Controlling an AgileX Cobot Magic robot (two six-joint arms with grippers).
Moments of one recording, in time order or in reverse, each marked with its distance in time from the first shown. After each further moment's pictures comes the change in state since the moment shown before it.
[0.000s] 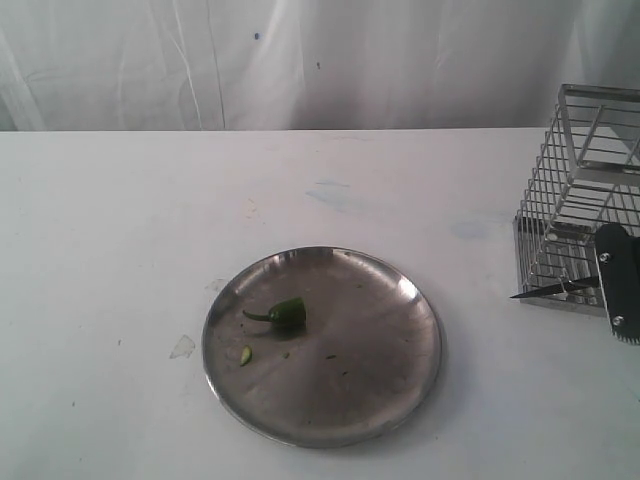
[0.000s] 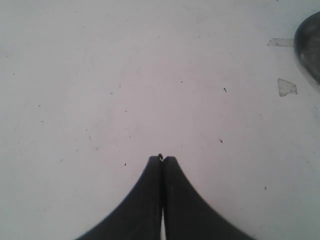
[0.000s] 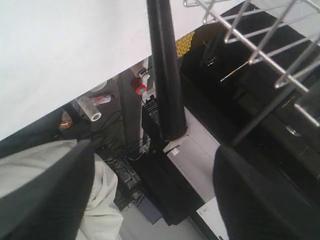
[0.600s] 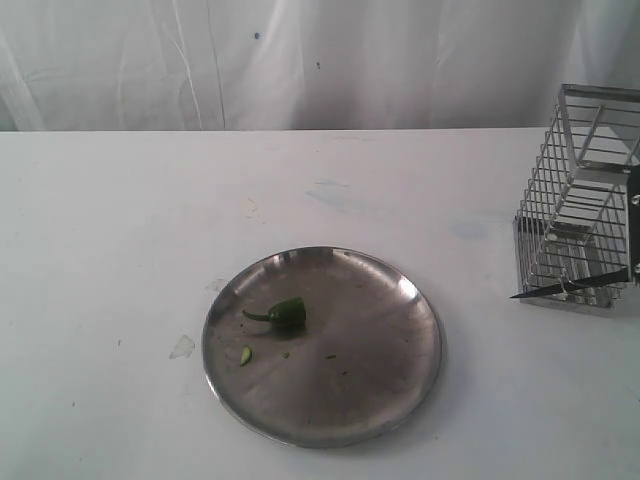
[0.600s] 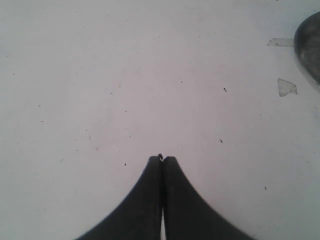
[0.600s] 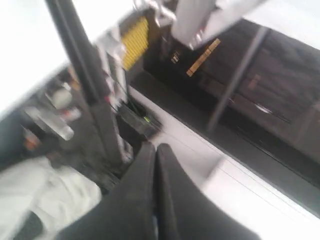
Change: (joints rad) left arm 0.000 0.000 0.000 0.000 0.000 0.000; right arm 0.022 -0.140 -0.033 -0.085 0.004 0.078
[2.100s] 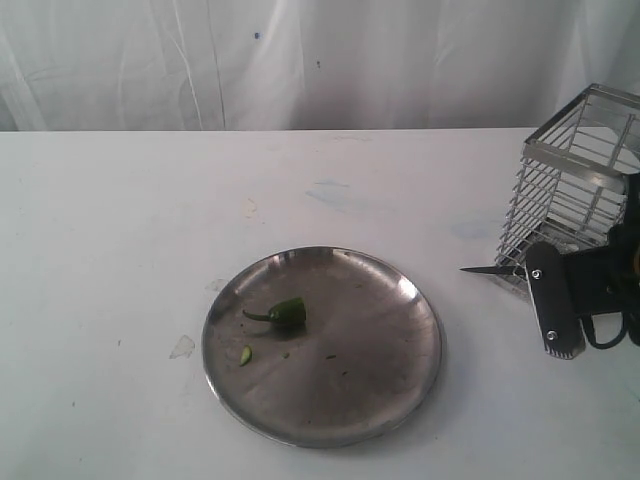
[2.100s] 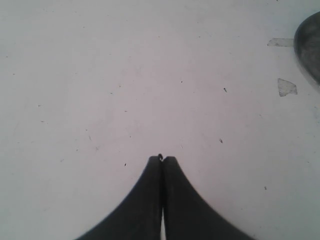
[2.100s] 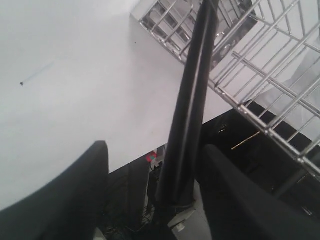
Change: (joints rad) left arm 0.000 0.000 0.000 0.000 0.000 0.000; right arm 0.000 0.223 0.009 0.275 -0.223 -0.201
